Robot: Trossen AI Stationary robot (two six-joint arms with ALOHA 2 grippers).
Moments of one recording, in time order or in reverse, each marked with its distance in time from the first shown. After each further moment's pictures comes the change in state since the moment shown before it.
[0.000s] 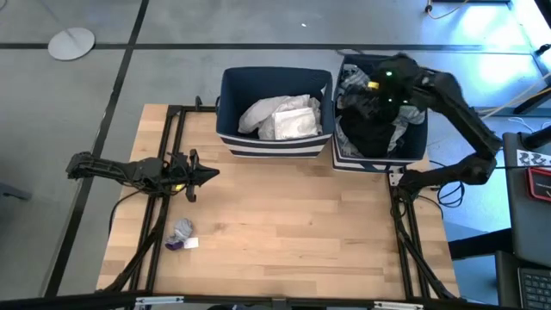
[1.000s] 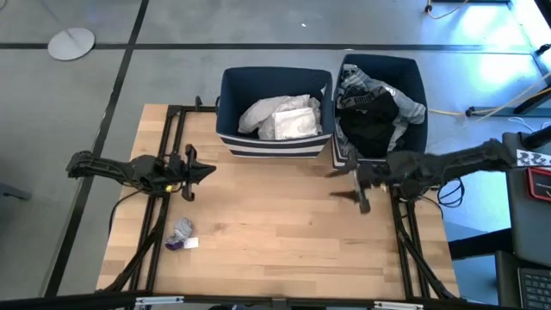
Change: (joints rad) left arm -0.016 0.003 0.019 0.152 0.001 0.228; right arm 0.894 -0.464 -1.047 1.346 -0.214 -0.104
